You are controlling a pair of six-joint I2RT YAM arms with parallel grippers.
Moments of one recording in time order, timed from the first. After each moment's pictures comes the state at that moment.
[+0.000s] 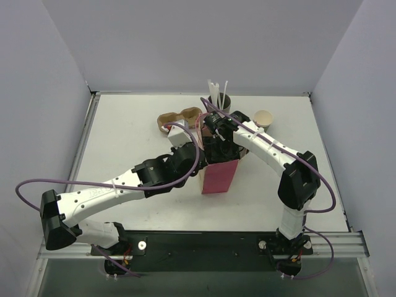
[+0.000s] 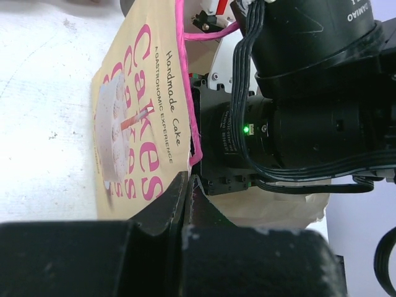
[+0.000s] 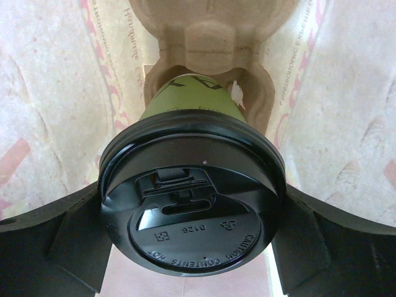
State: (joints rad) left arm -1.14 1.31 1.23 -0.47 -0.72 -1.05; right arm 0.69 1.83 1.62 -1.17 -0.01 0.60
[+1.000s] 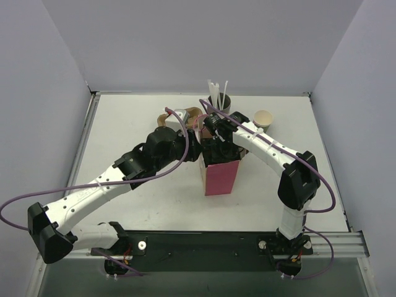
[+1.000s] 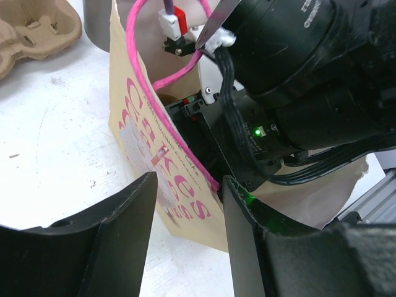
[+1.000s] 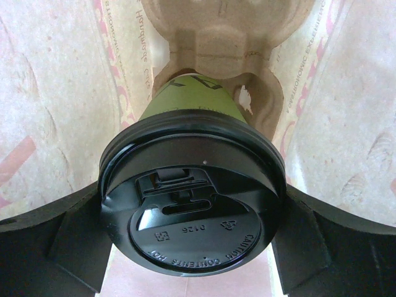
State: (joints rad) left arm -0.88 1.20 1.12 -0.31 -0.22 -0.52; right arm 0.69 1.83 1.61 -1.18 0.00 0.58
